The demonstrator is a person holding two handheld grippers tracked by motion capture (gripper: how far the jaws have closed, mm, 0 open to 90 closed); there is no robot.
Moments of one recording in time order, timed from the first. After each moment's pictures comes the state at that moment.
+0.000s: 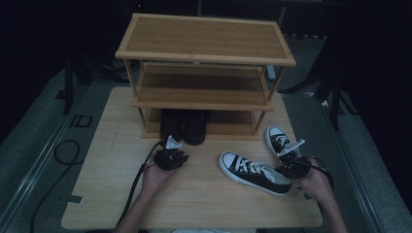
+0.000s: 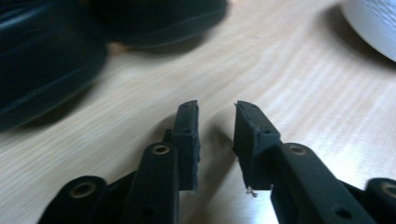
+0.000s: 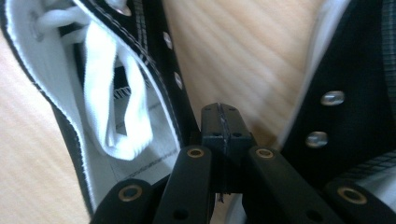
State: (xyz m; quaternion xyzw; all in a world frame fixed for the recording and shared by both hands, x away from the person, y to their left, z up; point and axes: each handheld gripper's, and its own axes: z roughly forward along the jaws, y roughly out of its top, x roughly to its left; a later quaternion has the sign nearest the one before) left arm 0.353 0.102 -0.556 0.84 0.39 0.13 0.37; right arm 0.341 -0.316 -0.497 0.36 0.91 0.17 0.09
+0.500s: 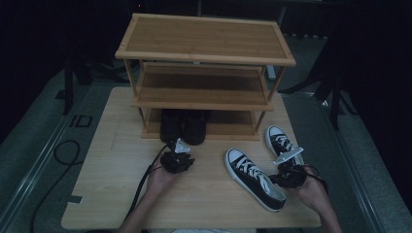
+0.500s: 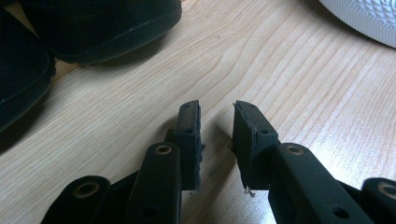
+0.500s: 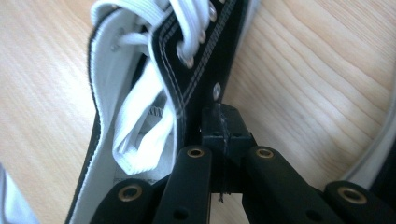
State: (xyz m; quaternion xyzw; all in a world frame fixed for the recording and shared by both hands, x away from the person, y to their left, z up) left arm 0.350 0.090 -0.555 0.85 0.37 0.13 0.36; right arm 0.315 -0.301 -0.498 0.33 0.92 0.23 0.05
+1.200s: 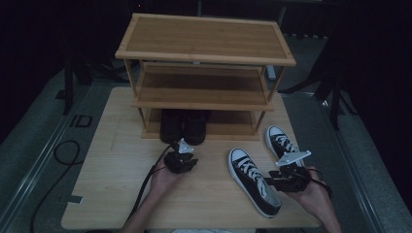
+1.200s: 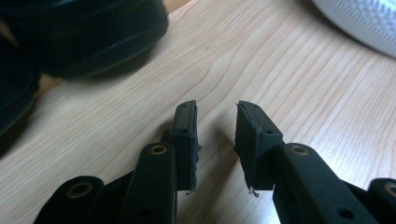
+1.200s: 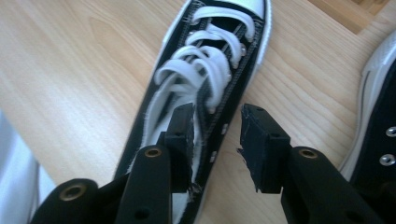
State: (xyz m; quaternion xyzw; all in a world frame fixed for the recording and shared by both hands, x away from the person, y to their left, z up) left arm 0.350 0.074 -0.551 0.85 0.36 0.14 0.36; right arm 0.284 -0.287 -0.460 0.34 0.90 0.27 0.10
